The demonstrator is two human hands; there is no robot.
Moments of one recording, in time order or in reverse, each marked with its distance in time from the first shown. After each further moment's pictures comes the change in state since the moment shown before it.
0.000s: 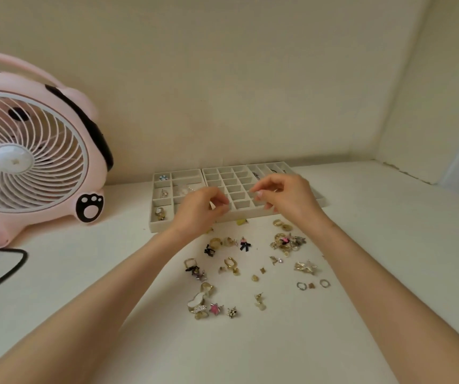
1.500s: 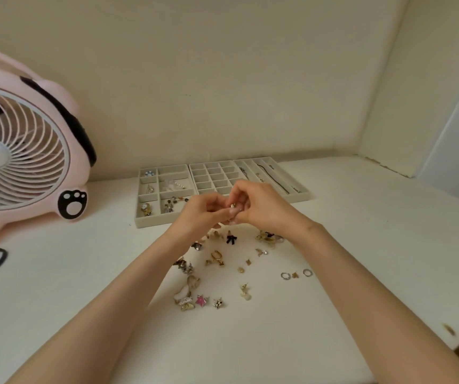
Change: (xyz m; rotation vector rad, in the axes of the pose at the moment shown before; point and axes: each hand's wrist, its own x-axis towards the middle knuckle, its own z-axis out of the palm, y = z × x) left_hand -0.023 0.030 0.008 -0.552 -0.147 -0.214; right_hand -0.014 -0.008 0.013 -0.191 -0.293 -0.120
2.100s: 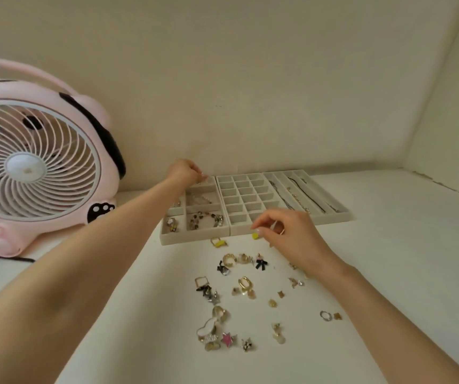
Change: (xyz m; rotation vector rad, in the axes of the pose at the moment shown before) left_hand 0.148 -0.039 -0.114 0.352 0.392 -0.278; right_hand 0.009 0.025 0.021 0.059 0.154 -0.013
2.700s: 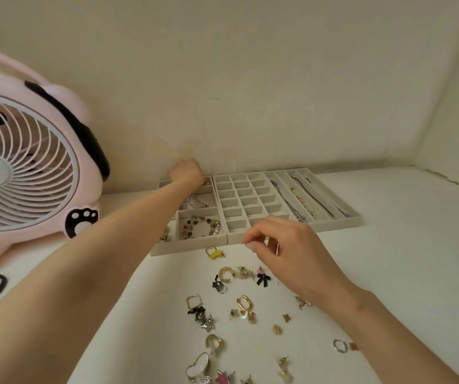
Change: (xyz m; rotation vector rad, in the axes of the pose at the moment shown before) left_hand 0.048 -0.004 0.041 0.647 0.094 0.005; right_hand -0.005 -0.008 0.007 -0.150 0.019 -0.197
